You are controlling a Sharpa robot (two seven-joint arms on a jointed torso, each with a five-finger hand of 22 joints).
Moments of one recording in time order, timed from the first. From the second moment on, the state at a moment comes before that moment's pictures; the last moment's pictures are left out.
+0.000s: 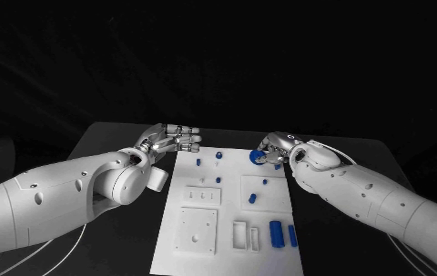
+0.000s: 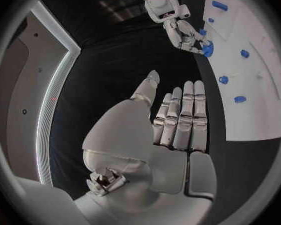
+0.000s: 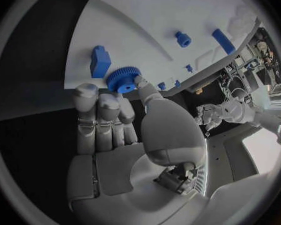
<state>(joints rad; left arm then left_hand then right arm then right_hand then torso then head) 1.41 -0.79 -0.16 1.42 -0.11 -0.27 0.34 1.39 0.03 -0.03 -0.16 0.15 0.92 0.16 0.06 0.06 1.07 0.15 0.05 0.06 1.16 0.12 0.07 0.07 0.08 0.95 0.11 0.32 0.08 1.13 -0.52 0.27 0.95 -1.75 -0.22 -0.07 1.22 -0.04 0.14 -0.18 0.27 1.07 0.09 0.06 0.06 1.33 -0.01 1.10 1.29 1.43 -0.07 1.06 0.93 0.09 1.47 -0.10 0.76 1.25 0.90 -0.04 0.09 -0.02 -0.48</state>
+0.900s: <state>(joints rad) 1.41 -0.79 -0.16 1.42 -0.11 -0.27 0.33 1.39 0.03 -0.03 -0.16 0.15 0.92 0.16 0.06 0.06 1.07 0.15 0.05 0.06 1.16 0.12 0.07 0.07 0.08 0.95 0.11 0.32 0.08 1.11 -0.54 0.27 1.06 -1.82 -0.26 -0.10 1.19 -0.07 0.31 -0.25 0.40 1.09 0.08 0.06 0.06 1.33 -0.01 1.12 1.29 1.44 -0.07 1.06 0.94 0.08 1.47 -0.10 0.77 1.29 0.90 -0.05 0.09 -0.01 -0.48</state>
